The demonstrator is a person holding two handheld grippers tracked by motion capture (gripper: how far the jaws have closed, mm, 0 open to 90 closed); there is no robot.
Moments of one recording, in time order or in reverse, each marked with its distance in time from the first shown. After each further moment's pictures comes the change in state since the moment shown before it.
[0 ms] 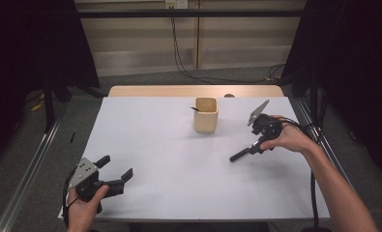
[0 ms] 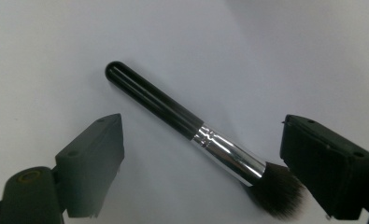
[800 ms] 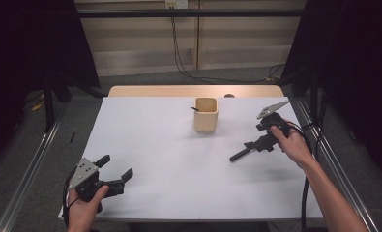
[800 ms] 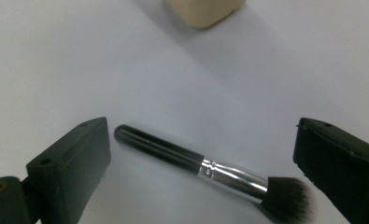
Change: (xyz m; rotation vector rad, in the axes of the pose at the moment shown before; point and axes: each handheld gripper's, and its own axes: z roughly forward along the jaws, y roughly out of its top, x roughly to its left) left arm -0.001 0.000 0.000 -0.016 0.002 0.002; right arm 0.012 -0.017 -0.017 -0.280 -0.061 0.235
